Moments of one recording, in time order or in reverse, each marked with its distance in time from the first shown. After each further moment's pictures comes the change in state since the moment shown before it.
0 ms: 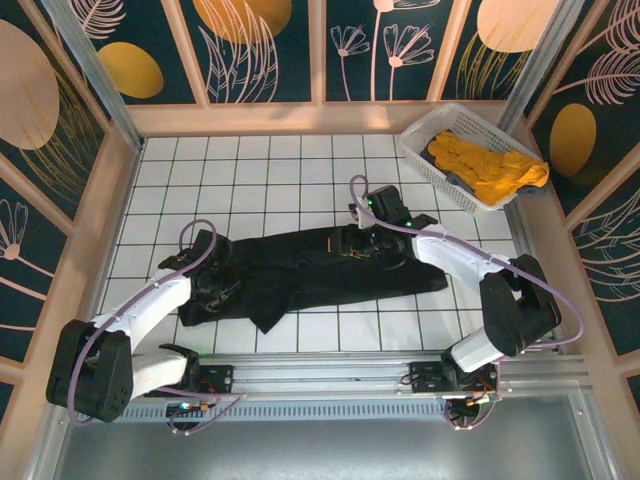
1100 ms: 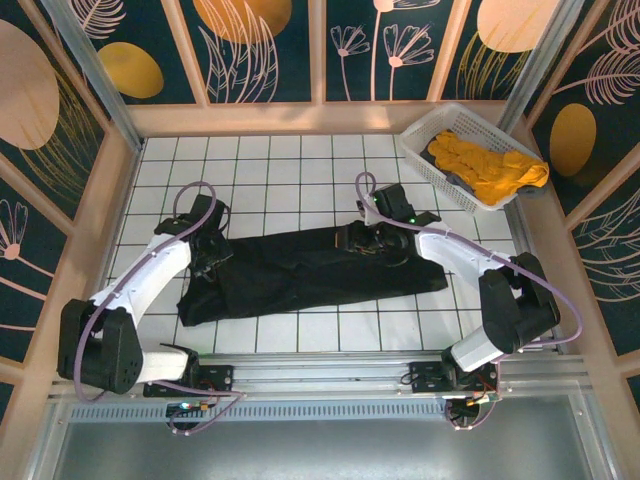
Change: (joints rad) left arm 0.043 0.151 0.334 -0.234 -0.214 0.145; right arm -0.049 0.008 0.005 -0.021 0.068 0.000
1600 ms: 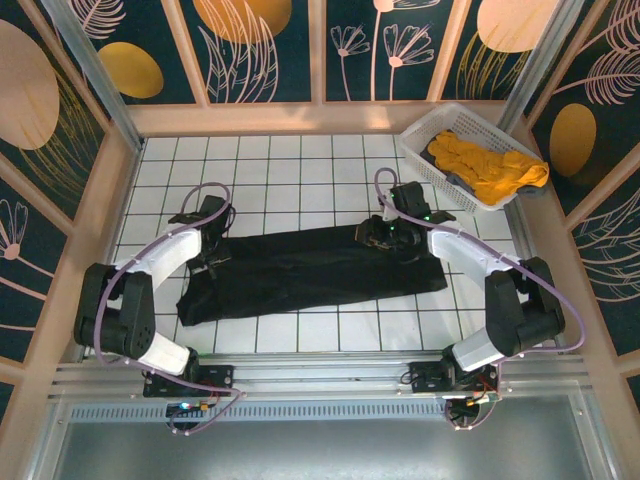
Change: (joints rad) left arm 0.022 0.188 0.000 0.085 -0.149 0.096; right arm -0.107 -0.031 -0.030 -0.020 0.074 0.007
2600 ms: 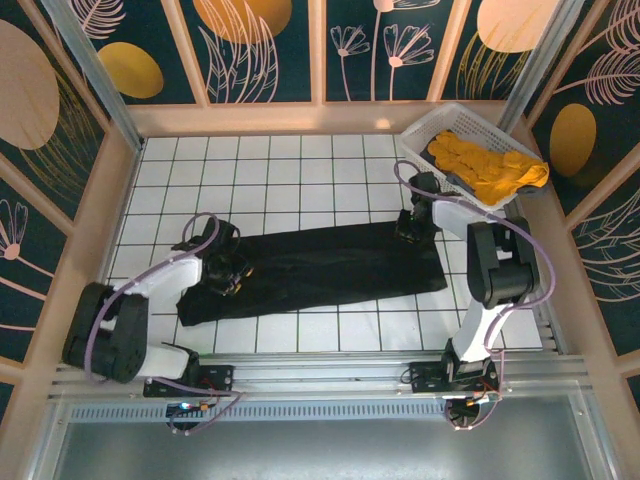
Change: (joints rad) left arm -0.051 -0.099 -0.246 0.280 0.454 -0.534; right arm -0.209 0.332 0.188 -0.183 0.342 -0.076
